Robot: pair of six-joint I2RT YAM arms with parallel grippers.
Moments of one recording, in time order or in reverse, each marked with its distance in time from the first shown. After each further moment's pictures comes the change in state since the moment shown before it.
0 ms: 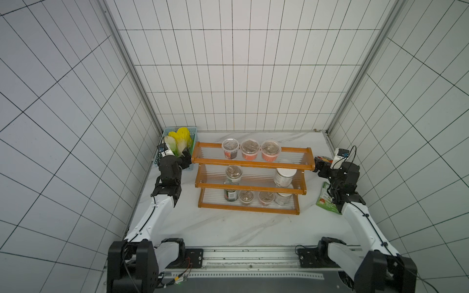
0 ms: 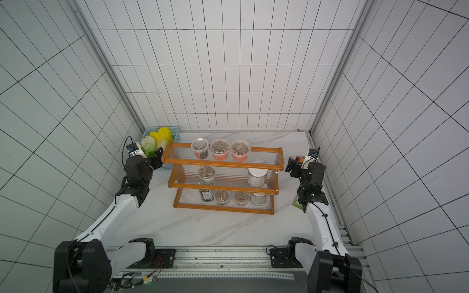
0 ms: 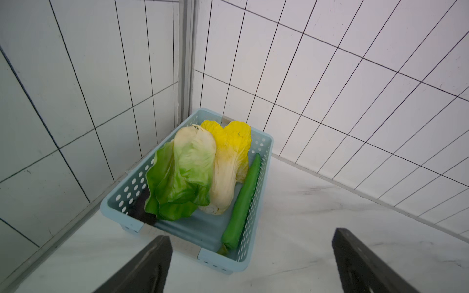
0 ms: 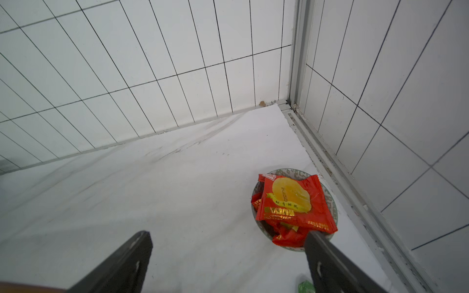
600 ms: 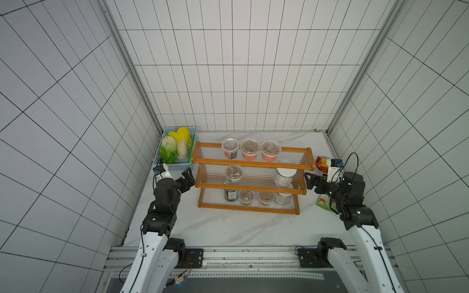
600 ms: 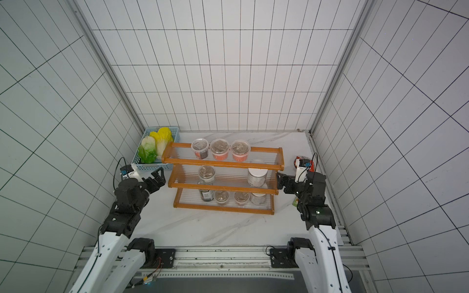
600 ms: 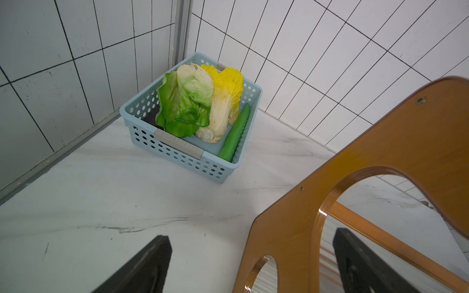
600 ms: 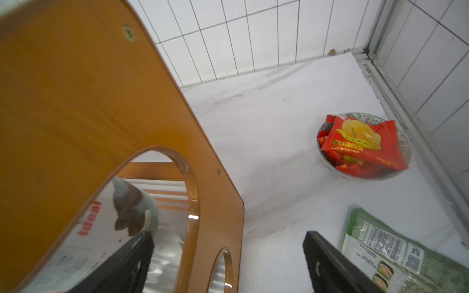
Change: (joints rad) left arm -0.074 -0.478 -0.131 -0.445 0.046 -0.142; right arm 0.103 -0.299 0.011 -0.420 -0.208 -0.024
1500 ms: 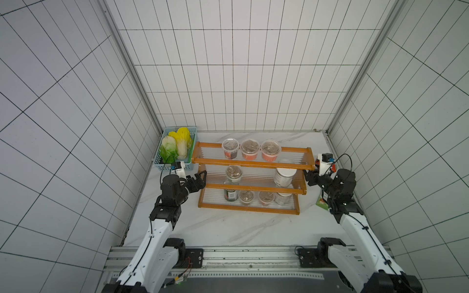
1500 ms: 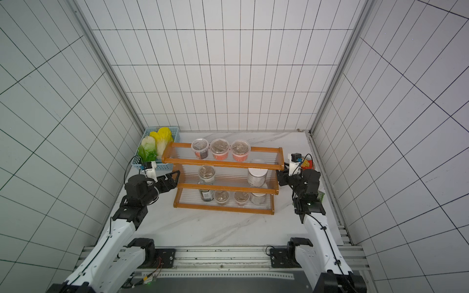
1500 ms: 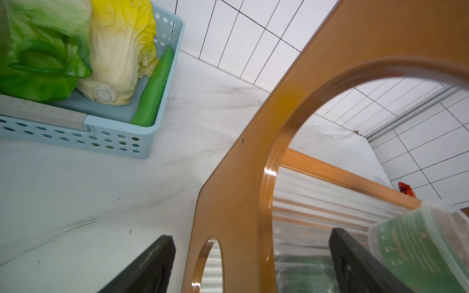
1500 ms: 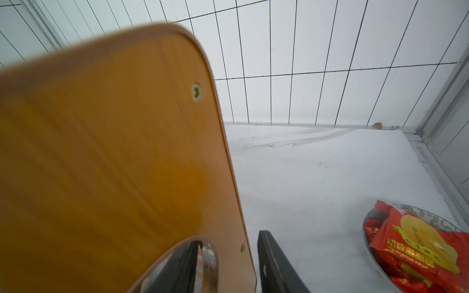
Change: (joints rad) left arm 0.051 0.198 -0.087 0.283 0.398 0.066; right arm 0.005 0.211 -0.130 0.555 -0.115 -0.067
